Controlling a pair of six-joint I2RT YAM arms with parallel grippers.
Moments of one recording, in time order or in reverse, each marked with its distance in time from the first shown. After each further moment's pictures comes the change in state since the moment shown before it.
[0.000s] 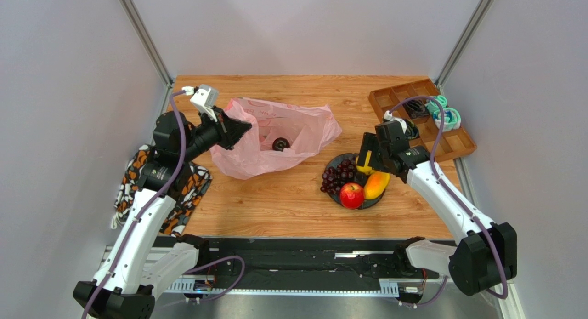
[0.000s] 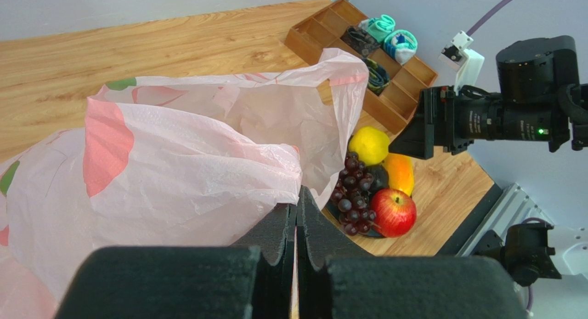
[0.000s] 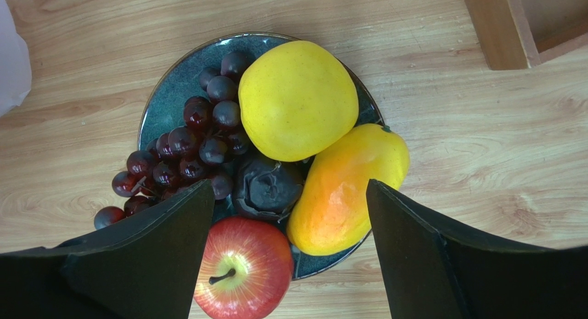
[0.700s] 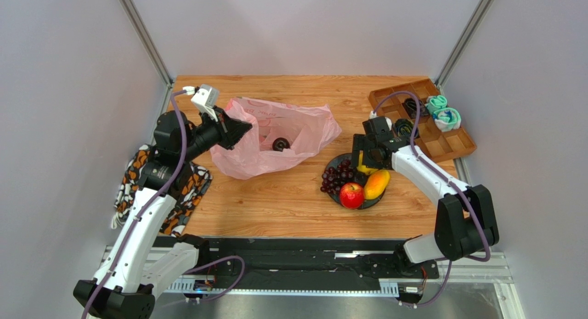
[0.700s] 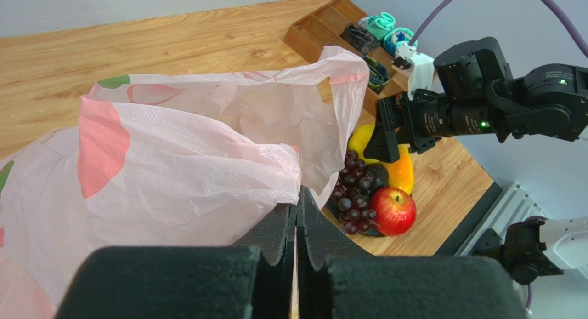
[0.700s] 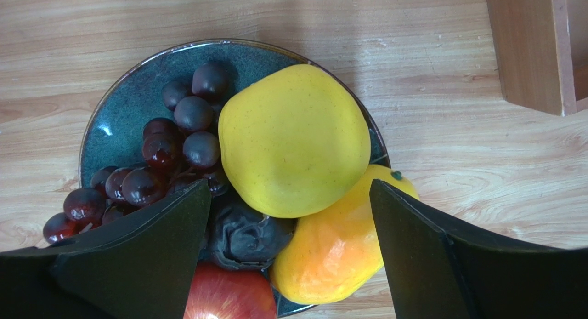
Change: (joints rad) left arm 0.000 0.006 0.000 -0.002 0.003 0.000; right arm -0.001 0.232 0.043 0.060 0.010 -0.096
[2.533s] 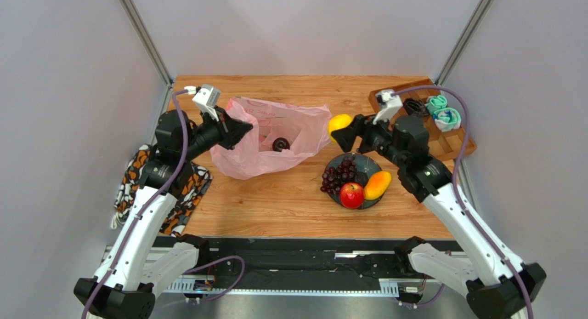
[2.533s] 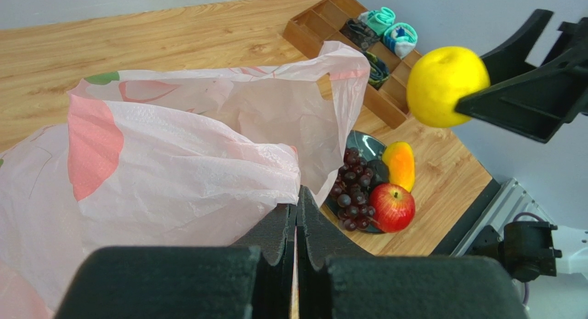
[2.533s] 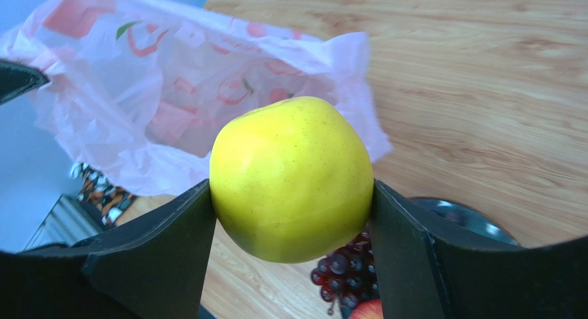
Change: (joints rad) left arm 0.000 0.011 0.002 -0.006 0.007 0.000; right arm 0.115 -0.477 0.007 0.340 -0.376 -0.018
